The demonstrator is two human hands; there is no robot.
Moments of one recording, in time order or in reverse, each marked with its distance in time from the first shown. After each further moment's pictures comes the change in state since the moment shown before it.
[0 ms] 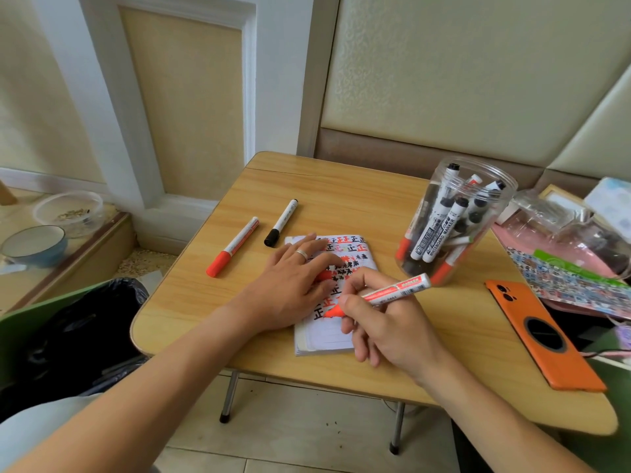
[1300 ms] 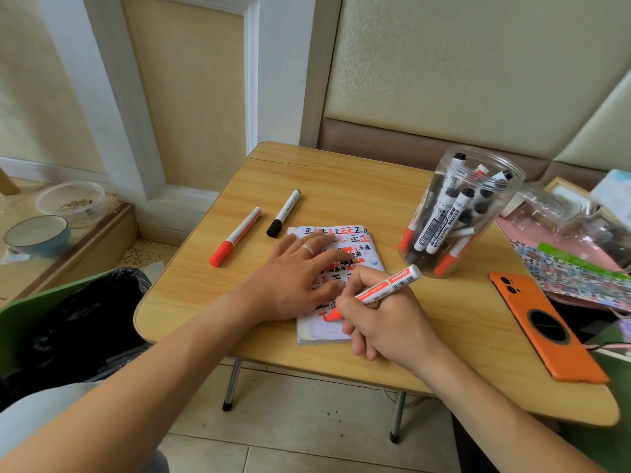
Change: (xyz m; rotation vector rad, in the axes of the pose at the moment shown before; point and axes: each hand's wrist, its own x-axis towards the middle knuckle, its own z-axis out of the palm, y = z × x) left_hand -0.002 0.004 -0.004 0.070 -0.079 0.016; right_hand -0.003 -0.004 0.007 -0.156 0.032 0.067
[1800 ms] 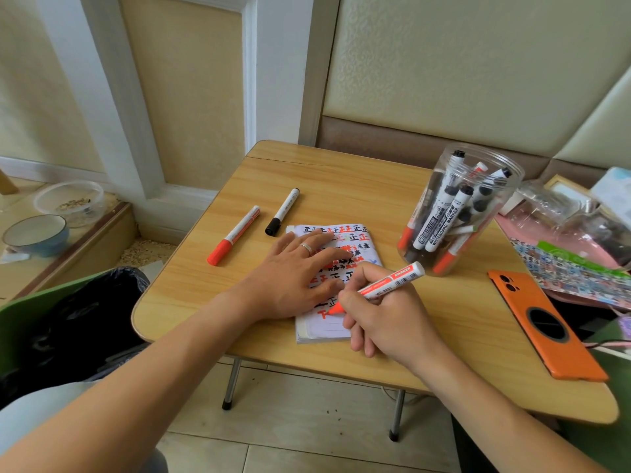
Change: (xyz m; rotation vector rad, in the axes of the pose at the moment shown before) left_hand 0.001 -0.002 0.002 0.000 0.001 0.011; right_hand 0.001 0.002 0.000 0.042 0.046 0.017
